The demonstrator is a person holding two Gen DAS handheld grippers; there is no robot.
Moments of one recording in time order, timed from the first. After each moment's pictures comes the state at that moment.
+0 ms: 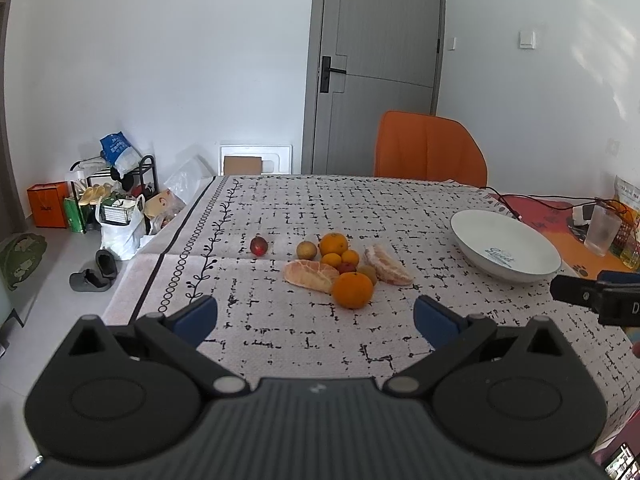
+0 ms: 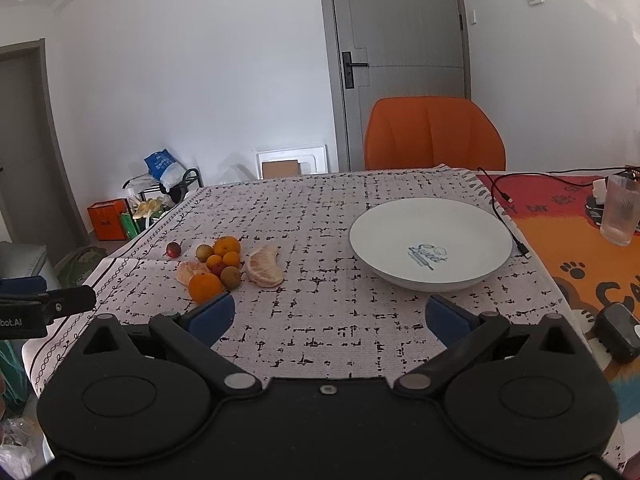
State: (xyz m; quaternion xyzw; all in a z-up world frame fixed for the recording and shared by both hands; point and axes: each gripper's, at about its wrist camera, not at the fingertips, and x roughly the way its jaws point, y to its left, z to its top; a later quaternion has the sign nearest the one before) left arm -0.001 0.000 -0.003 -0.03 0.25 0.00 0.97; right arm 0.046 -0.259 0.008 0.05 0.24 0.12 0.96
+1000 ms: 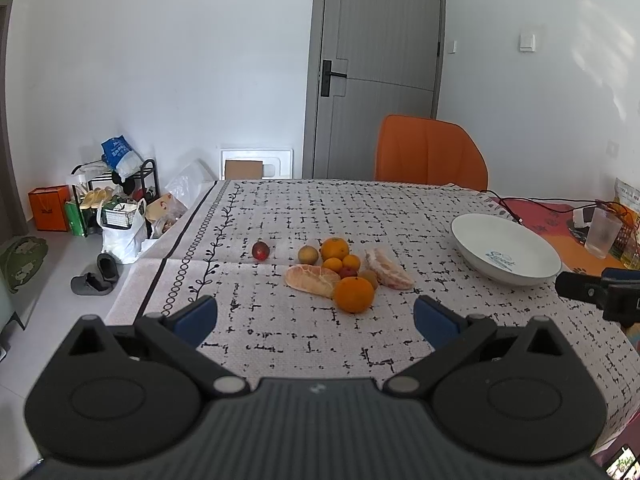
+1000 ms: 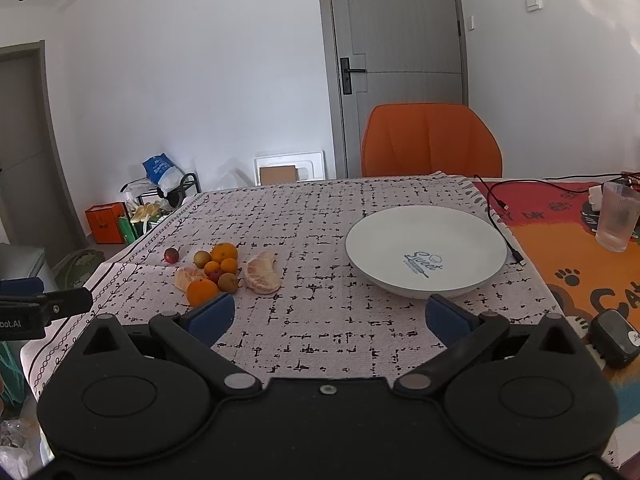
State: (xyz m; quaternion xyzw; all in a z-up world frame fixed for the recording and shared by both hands) left arm -0.003 0.001 0.001 -0.02 0.24 0.00 0.97; right arm 0.045 -0.262 0.011 0.05 0.23 0.12 0.96
